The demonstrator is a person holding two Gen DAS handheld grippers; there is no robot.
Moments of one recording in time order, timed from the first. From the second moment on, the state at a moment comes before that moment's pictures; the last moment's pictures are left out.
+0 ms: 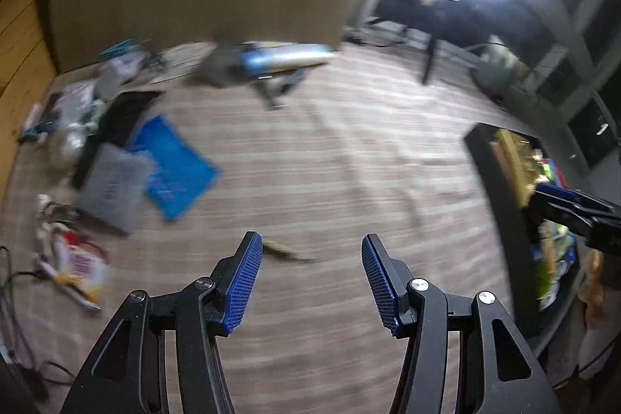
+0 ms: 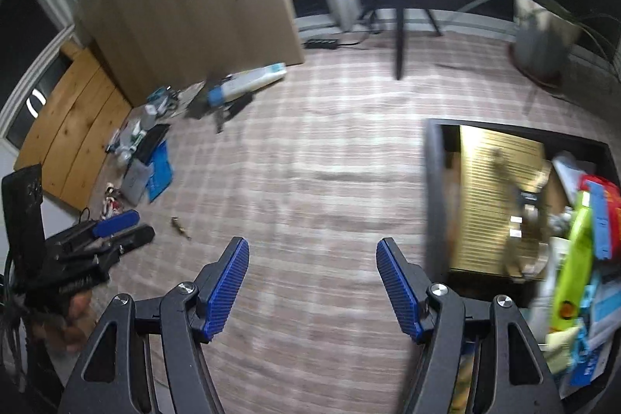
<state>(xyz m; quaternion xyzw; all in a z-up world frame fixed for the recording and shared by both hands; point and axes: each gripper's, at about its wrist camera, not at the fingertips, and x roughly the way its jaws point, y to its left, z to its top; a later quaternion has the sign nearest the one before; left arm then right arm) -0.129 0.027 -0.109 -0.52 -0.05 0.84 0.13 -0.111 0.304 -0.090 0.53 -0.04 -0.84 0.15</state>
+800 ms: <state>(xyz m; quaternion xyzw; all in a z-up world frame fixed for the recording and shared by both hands) -0.313 -0.105 -0.151 -0.58 -0.01 0.80 0.14 -0.148 0.202 -0.178 0.59 -0.02 -0.81 0.00</state>
